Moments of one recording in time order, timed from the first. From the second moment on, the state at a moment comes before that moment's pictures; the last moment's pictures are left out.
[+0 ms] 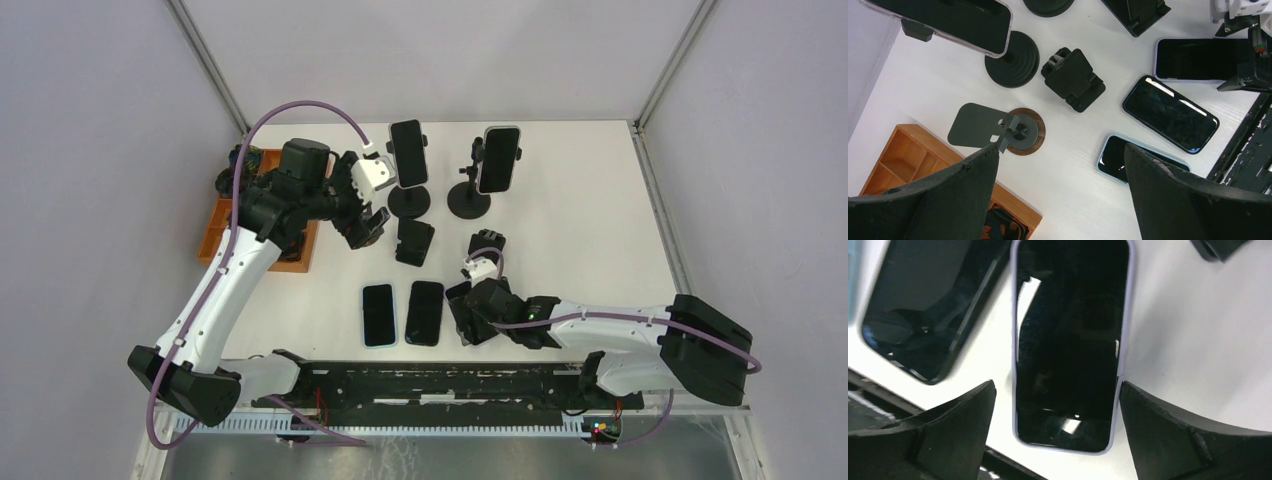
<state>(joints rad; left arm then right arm) -0.41 1.22 1.40 -0.90 0.37 0.59 1.09 1.27 0.52 -0.21 0.30 0.56</state>
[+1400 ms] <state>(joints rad) -0.41 1.26 1.46 -0.89 0.35 0.54 1.01 1.37 0.48 0.16 -0.10 0.53</state>
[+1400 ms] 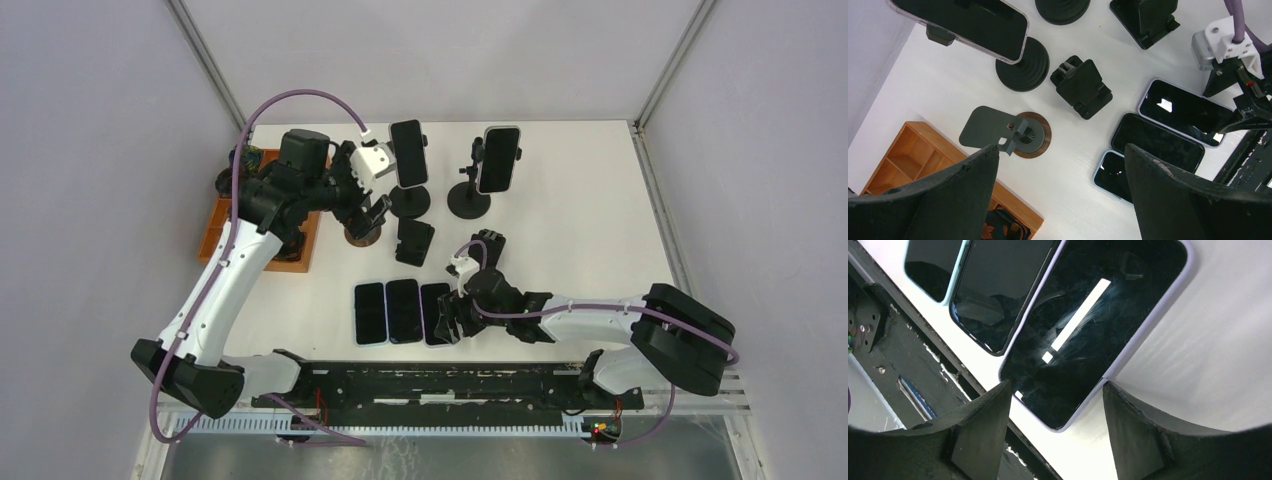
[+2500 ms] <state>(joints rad) -0.26 1.81 1.76 -0.65 0.43 0.20 0.86 0.92 0.72 -0.25 -0.01 0.32</state>
